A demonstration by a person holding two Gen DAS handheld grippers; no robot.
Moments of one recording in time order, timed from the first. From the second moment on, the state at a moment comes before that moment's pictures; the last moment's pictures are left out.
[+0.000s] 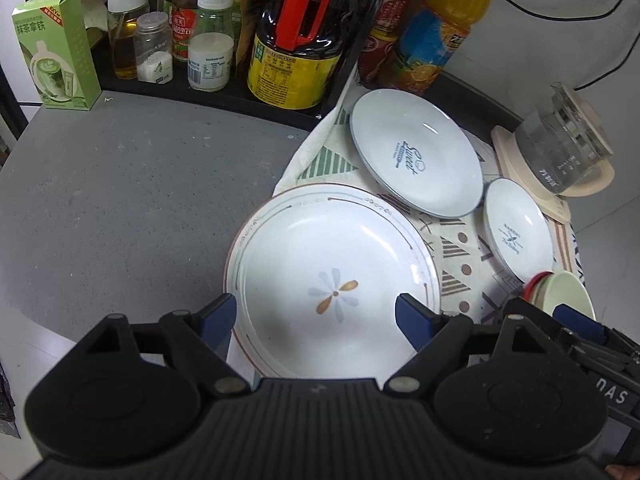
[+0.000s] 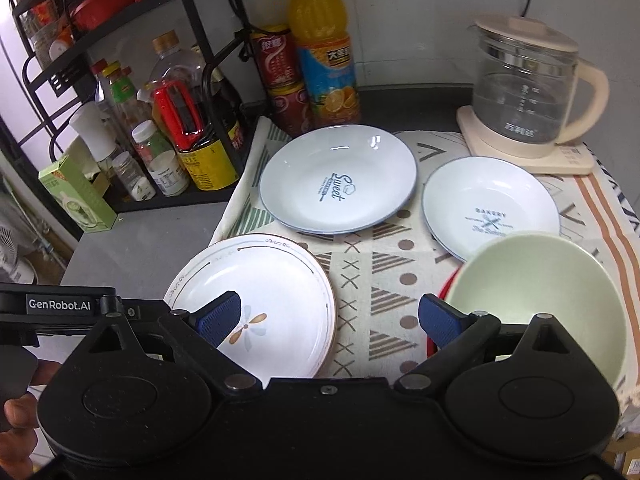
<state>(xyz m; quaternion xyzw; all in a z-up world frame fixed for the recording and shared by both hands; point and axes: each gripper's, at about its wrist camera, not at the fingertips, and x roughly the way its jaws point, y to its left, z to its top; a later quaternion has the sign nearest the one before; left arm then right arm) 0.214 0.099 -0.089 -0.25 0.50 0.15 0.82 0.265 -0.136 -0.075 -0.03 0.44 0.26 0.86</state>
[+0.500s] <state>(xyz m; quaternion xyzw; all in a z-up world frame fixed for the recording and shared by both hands) 0.261 0.111 -0.099 -0.28 0.47 0.18 0.82 0.322 -0.135 -0.088 0.00 0.46 0.26 0.85</state>
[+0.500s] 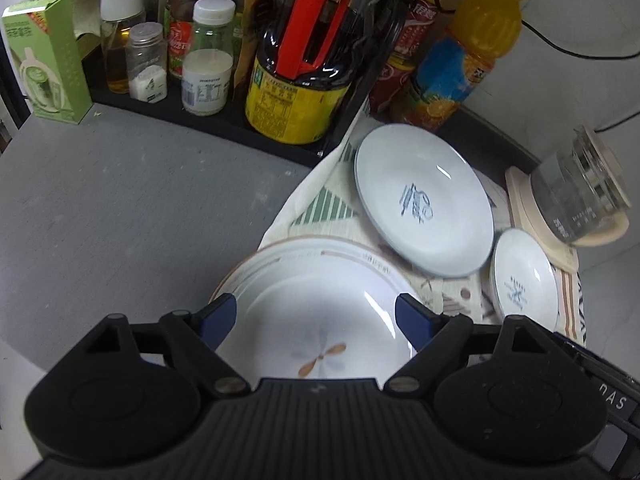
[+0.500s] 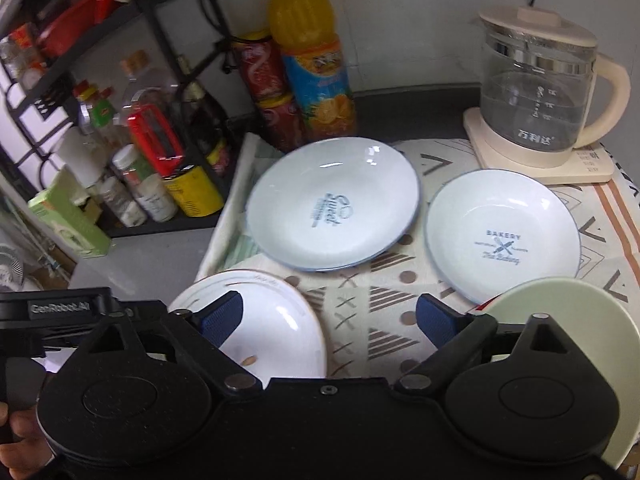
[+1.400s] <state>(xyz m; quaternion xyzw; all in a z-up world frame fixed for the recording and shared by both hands) 0.358 0.119 -0.155 -0.37 0.46 0.20 0.78 0.451 -0.137 -0.158 0.18 0.60 0.16 0.76</state>
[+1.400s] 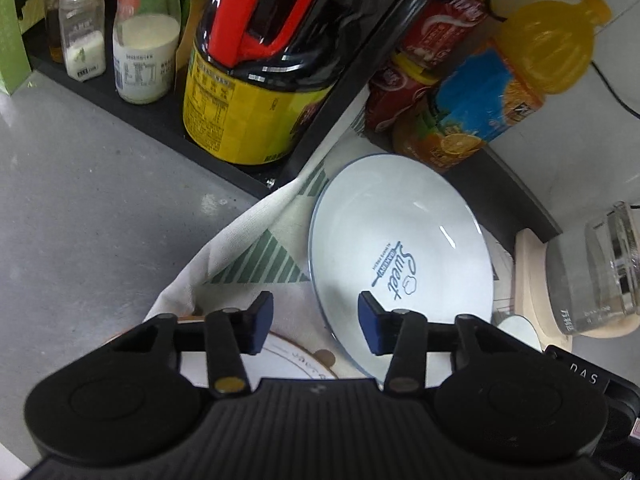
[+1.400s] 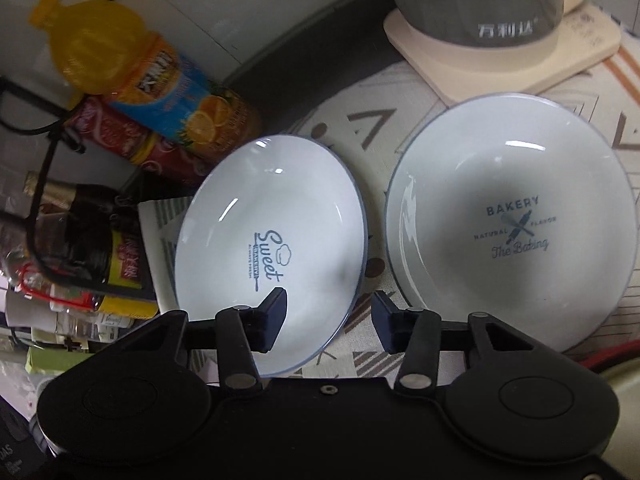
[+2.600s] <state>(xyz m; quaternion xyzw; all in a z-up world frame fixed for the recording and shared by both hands) 0.374 0.116 -0.160 -0.38 0.46 0.18 0.78 0.446 -0.115 -0.160 0.11 0.57 0.18 0.80</state>
